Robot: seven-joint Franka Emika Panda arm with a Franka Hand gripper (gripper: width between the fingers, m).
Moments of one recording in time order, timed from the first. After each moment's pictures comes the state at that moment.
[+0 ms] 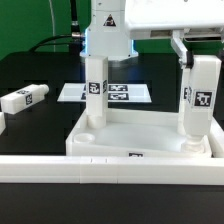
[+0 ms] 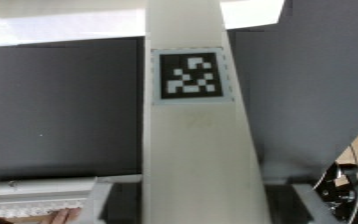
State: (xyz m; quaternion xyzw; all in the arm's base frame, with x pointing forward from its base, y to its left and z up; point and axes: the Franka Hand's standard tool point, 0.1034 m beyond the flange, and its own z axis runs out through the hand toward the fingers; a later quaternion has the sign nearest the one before) arm 0.633 0.090 0.150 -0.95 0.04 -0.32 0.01
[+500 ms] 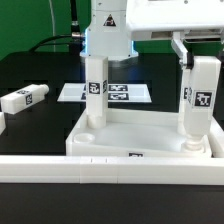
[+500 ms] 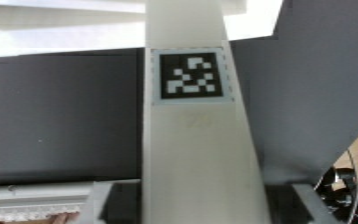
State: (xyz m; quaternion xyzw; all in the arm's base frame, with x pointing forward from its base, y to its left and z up) arm 0.629 0.090 0.146 -0.95 0.04 -0.32 0.01
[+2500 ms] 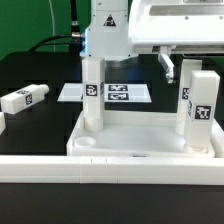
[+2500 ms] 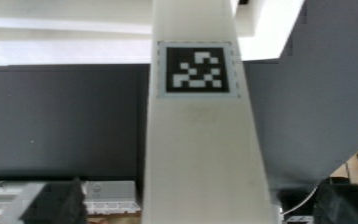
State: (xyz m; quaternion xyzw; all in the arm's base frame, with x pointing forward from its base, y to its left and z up) arm 0.628 0.094 0.133 -0.94 0.02 -0.33 -0.01
